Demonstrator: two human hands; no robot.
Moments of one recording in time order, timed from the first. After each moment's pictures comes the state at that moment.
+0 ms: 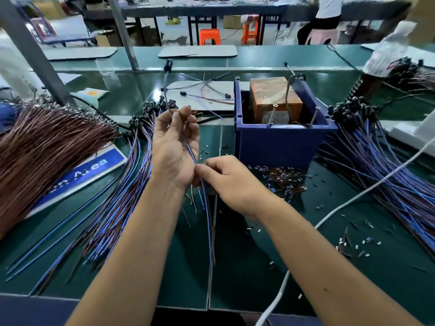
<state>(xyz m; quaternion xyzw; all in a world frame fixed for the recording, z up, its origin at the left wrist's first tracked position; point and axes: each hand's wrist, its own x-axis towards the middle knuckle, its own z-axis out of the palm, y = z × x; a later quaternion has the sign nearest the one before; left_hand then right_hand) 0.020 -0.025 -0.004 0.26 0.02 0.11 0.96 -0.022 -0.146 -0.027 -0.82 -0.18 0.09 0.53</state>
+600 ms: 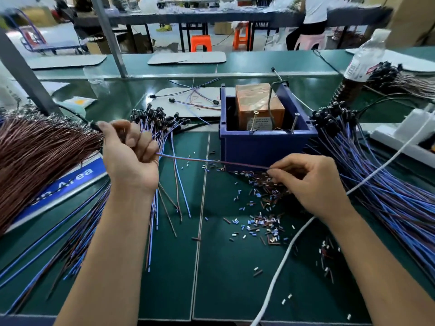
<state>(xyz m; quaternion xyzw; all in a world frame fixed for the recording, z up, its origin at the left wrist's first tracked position) 0.016 0.011 -0.002 0.33 0.03 0.21 0.92 -0.022 -0.297 -0.042 -0.86 -0.15 -0.18 0.46</state>
